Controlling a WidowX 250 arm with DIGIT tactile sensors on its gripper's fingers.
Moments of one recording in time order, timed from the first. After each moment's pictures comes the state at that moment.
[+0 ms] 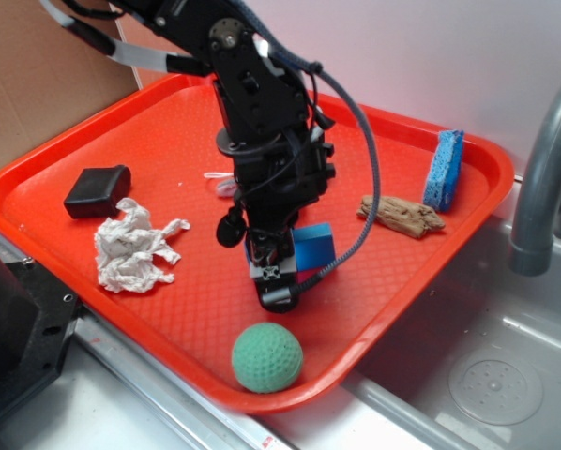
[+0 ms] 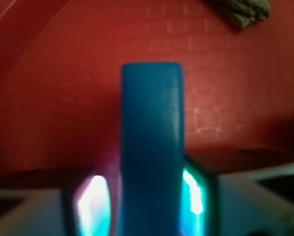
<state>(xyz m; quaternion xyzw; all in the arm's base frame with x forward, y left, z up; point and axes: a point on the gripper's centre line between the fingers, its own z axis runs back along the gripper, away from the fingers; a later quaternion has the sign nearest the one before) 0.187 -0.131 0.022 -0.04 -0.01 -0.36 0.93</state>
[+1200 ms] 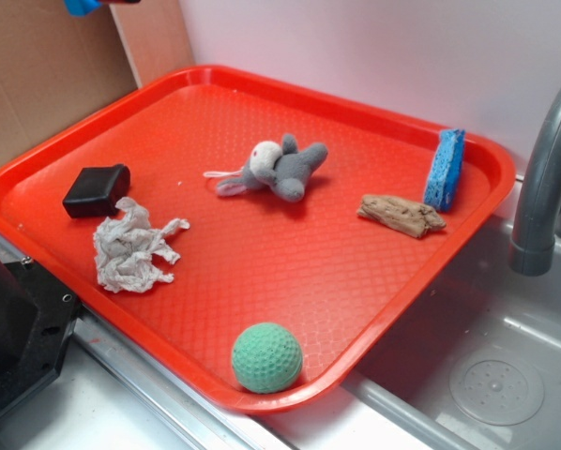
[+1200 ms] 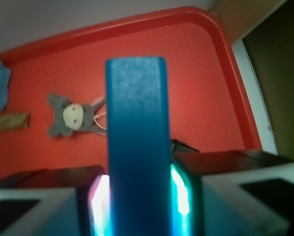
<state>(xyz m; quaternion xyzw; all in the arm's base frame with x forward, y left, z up) 0.200 0.028 0.190 -0.01 -0.05 0.15 0.99</state>
